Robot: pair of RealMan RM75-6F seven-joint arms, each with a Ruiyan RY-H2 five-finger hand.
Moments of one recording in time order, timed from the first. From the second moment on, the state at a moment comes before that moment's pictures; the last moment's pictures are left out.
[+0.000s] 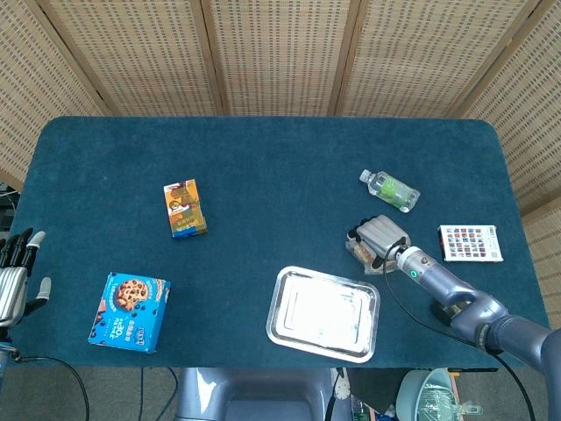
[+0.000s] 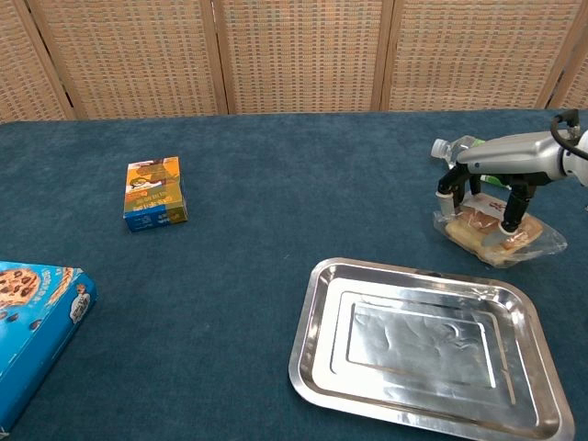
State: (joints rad) left arm -0.14 -1.15 -0.09 -1.60 1.33 1.39 0.19; right arm 0.88 -1.39 -0.02 -1.10 -1.57 0.69 0.30
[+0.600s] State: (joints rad) left arm -0.14 -1.15 -0.09 -1.61 1.33 1.39 0.19; right arm 0.87 -1.30 0.03 -1.30 -1.47 0.70 0.08
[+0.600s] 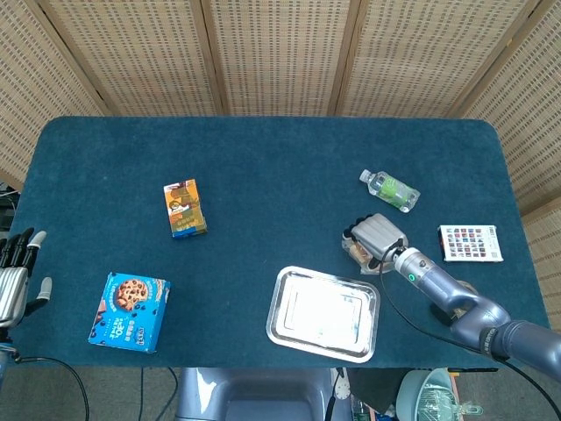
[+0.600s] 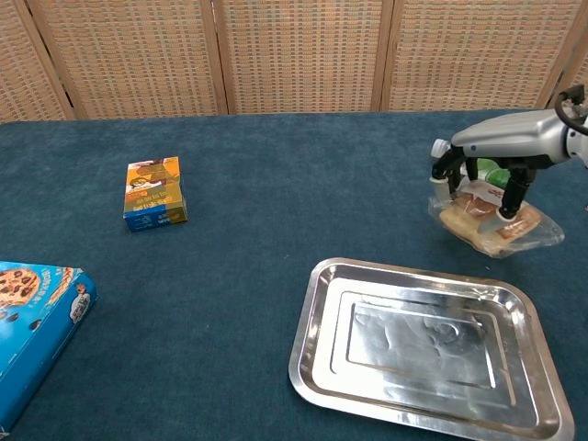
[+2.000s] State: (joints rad) left arm -0.15 -1.13 -0.06 -1.60 1.38 1.38 0.13; right arm 0.76 -1.17 0.05 -1.93 -1.27 0.95 -0.53
